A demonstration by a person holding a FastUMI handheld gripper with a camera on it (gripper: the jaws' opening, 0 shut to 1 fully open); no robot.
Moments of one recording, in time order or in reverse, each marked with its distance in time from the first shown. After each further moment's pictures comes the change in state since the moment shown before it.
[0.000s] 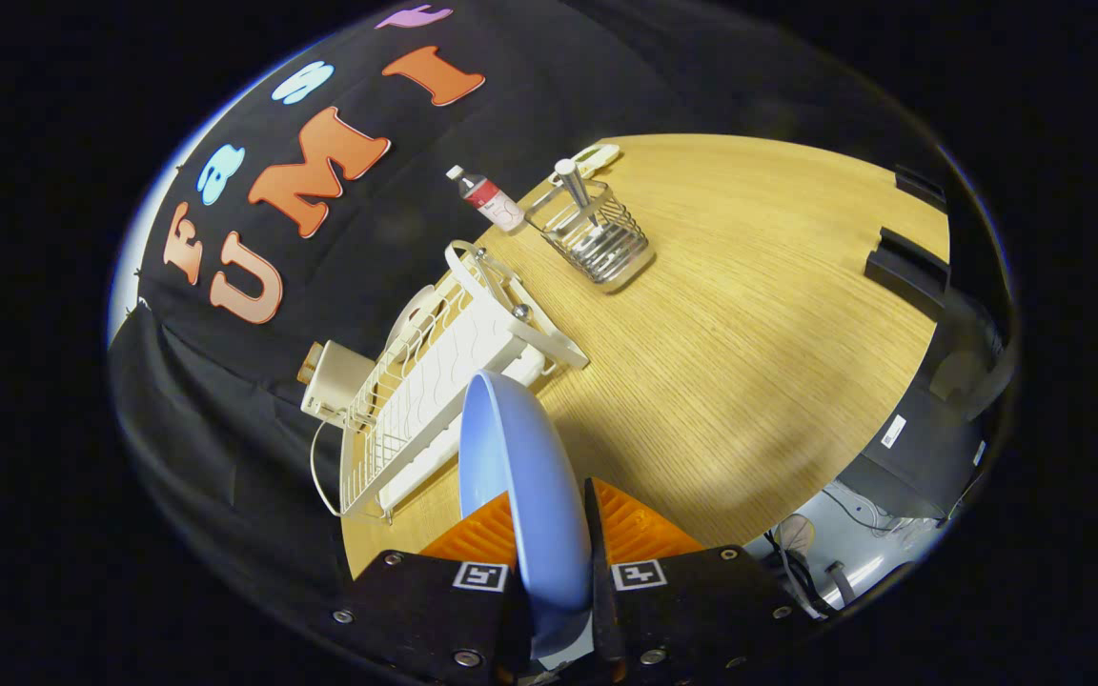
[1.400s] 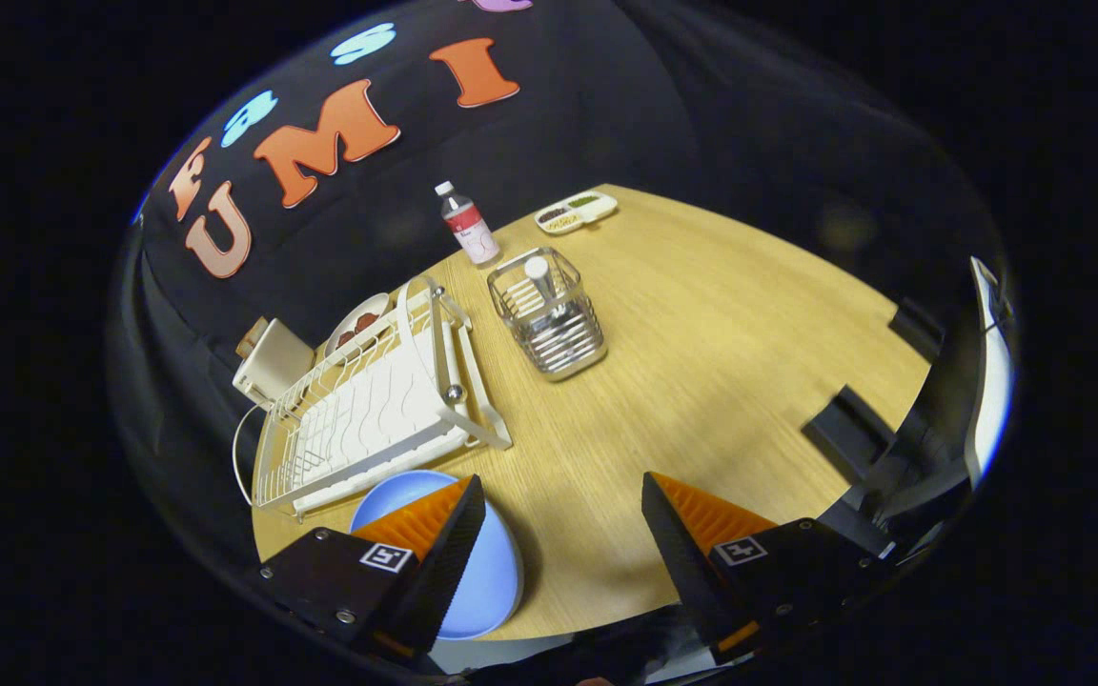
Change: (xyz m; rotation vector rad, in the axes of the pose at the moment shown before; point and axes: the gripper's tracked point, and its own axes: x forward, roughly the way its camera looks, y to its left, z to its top) arm -0.016 -0.033 0.114 -0.320 -0.154 -0.207
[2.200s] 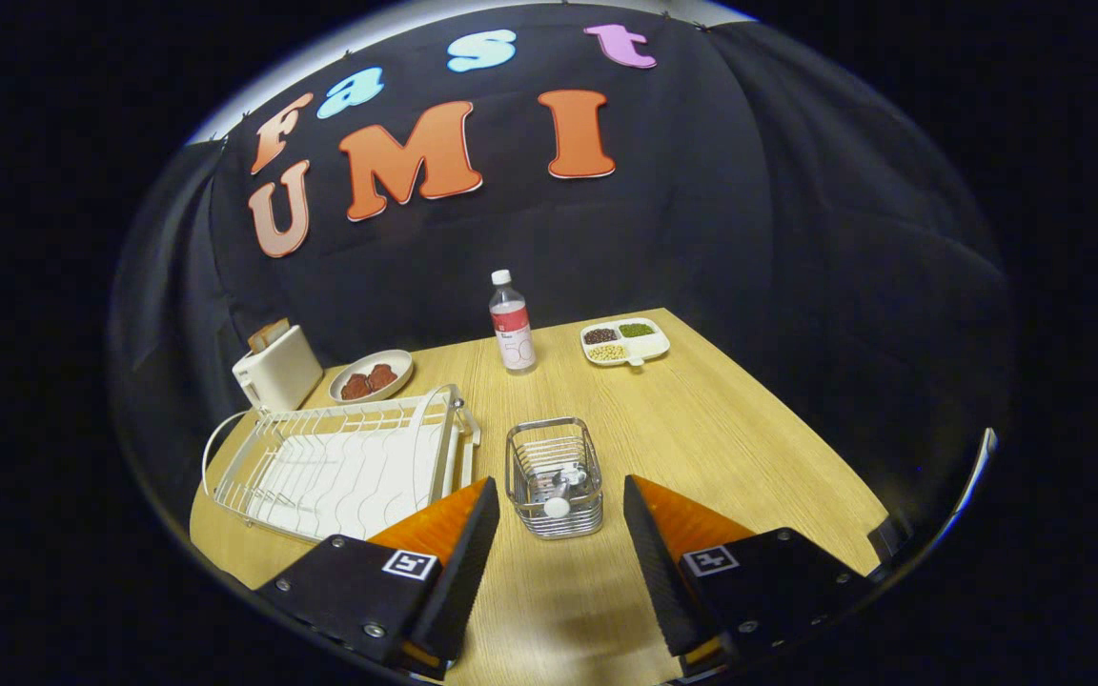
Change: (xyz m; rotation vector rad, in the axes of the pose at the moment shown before) arm 0.047 0.018 0.113 -0.292 -0.213 0.094
